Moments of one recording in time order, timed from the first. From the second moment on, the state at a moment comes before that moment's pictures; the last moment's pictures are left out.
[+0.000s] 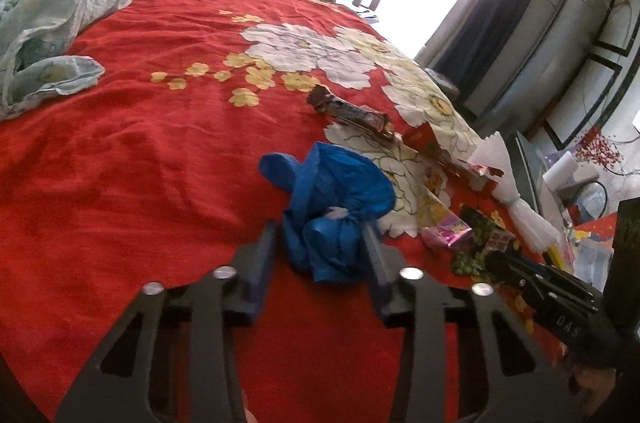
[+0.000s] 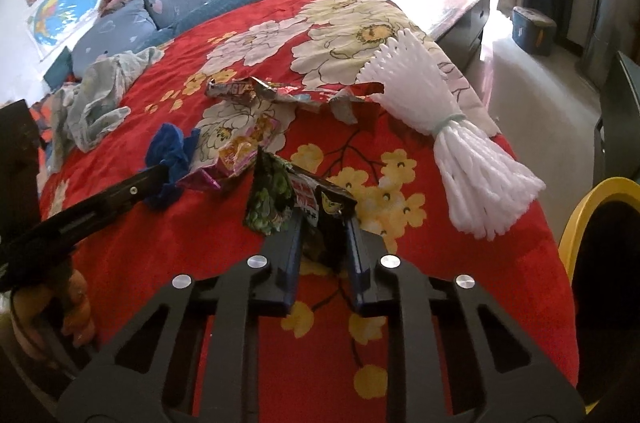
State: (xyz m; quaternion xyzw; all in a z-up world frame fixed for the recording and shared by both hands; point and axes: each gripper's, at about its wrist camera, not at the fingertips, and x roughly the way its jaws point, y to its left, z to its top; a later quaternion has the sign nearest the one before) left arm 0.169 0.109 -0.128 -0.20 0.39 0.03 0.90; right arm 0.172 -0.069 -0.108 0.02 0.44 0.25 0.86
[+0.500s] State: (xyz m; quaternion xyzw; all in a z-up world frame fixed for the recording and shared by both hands) left arm 0.156 0.105 -0.112 -0.20 0.37 0.00 0.91; right arm 0.147 -0.087 -0.090 0.03 0.43 0.26 0.86
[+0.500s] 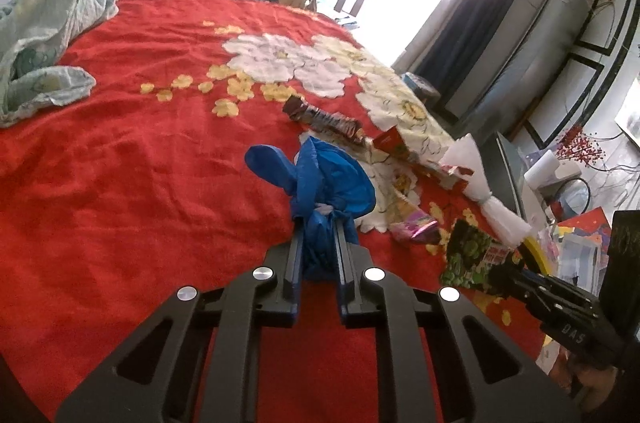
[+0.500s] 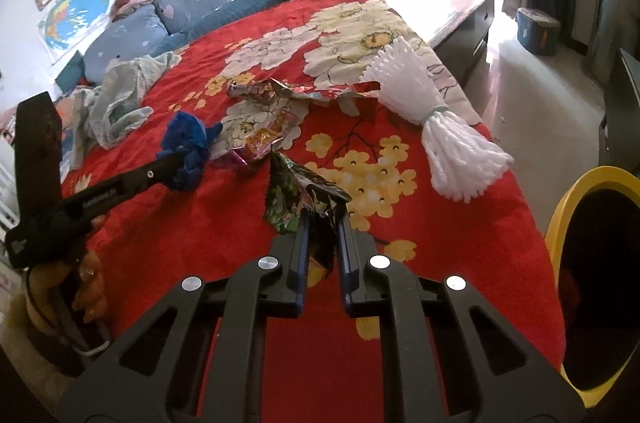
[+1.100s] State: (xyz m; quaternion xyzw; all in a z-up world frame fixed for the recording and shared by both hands) left arm 0.142 0.071 -0.068 -0.18 0.34 -0.04 0.92; right arm 0.138 -0.117 -0.054 0.04 0.39 0.25 0.88
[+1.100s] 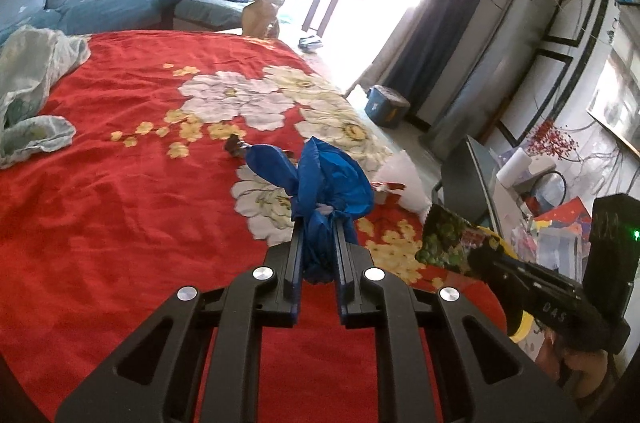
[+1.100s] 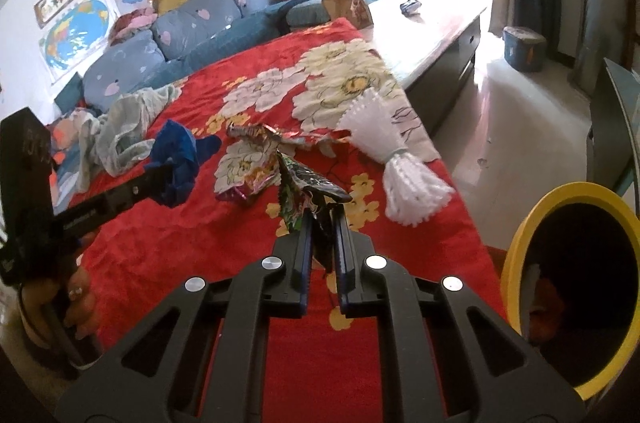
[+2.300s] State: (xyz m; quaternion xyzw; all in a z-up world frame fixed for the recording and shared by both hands) left arm 0.138 -0.034 -0.048 -0.10 0.33 -0.14 0.93; right arm 0.145 -0.220 -0.039 0.11 0.36 0.15 0.91
